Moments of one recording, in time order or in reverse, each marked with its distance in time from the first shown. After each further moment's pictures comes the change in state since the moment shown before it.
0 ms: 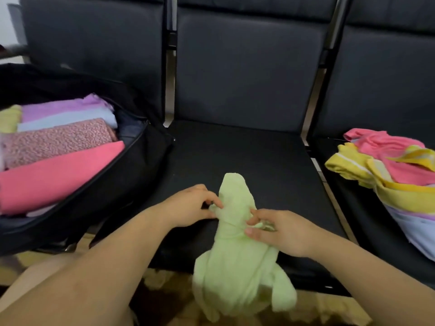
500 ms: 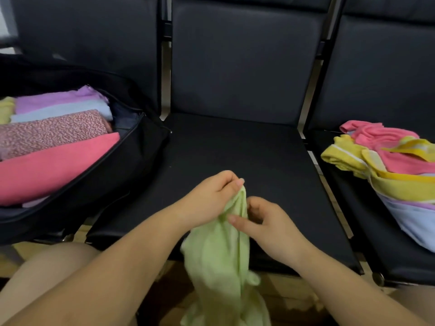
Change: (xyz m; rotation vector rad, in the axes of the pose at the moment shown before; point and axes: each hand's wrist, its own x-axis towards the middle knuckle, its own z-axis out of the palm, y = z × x) left_hand -0.027 0.071 0.002 -0.600 0.192 0.104; right_hand -0.023 -0.032 0.027 0.663 0.212 -0.097
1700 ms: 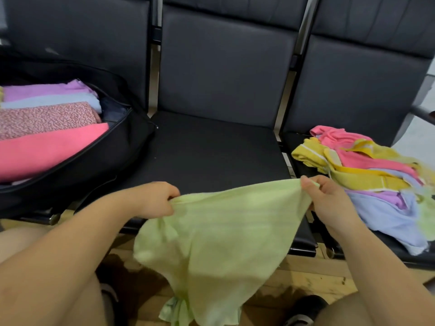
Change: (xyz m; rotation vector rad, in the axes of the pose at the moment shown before) left_hand -0.037 -0.024 -0.035 0.698 -0.268 -0.246; right_hand -0.047 0.038 -0.110 -0.074 0.580 0.044
